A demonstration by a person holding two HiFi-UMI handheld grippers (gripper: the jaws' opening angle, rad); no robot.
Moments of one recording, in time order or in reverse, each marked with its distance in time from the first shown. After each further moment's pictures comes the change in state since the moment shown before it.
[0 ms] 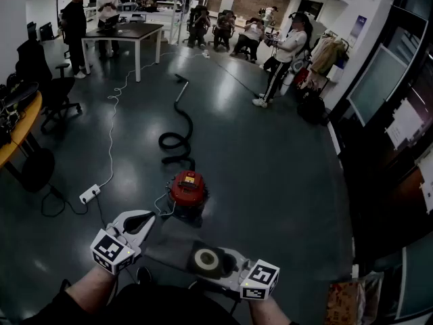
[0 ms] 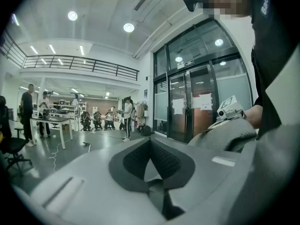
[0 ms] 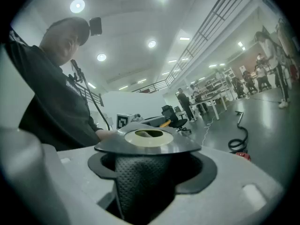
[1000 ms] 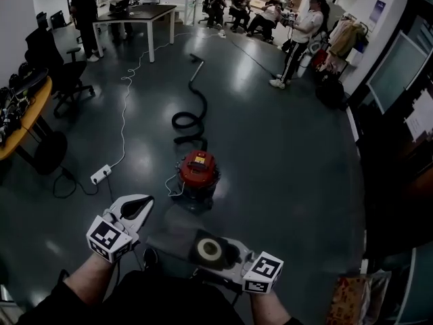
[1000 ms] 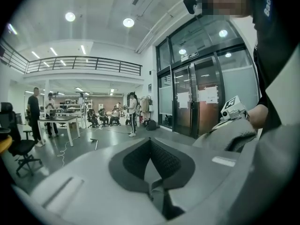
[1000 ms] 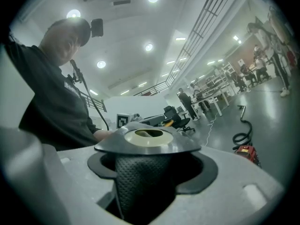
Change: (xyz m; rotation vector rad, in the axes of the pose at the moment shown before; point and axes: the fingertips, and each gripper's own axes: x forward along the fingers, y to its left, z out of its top) left arm 0.004 -0.005 -0.012 0.022 0.063 0.078; right arm -0.019 -0.013 -0.021 0.062 -0.033 0.048
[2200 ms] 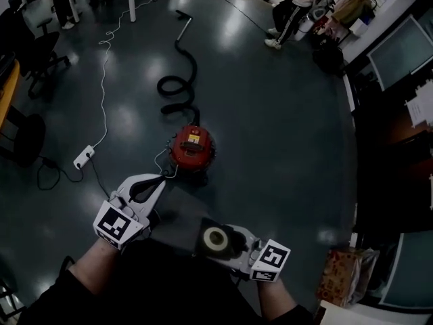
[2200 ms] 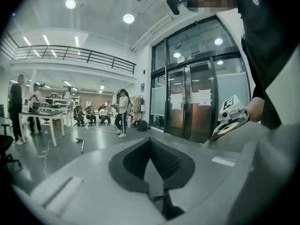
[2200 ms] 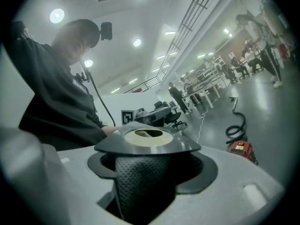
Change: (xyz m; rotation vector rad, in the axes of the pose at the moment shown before) left arm 0.114 0.081 -0.018 -0.011 -0.009 -0.167; right arm 0.060 -0.101 0.011 0.082 0.052 -0.070
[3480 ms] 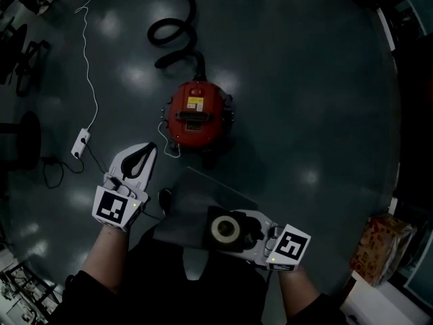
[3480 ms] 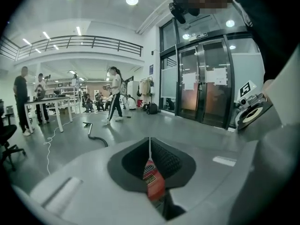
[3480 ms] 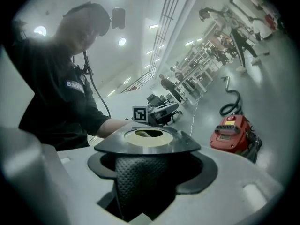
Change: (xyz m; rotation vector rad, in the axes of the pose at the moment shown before) left arm 0.174 0.113 -0.217 -0.021 0.166 0.107; right arm 0.031 -0.215 -0.113 0.160 0.055 0.044
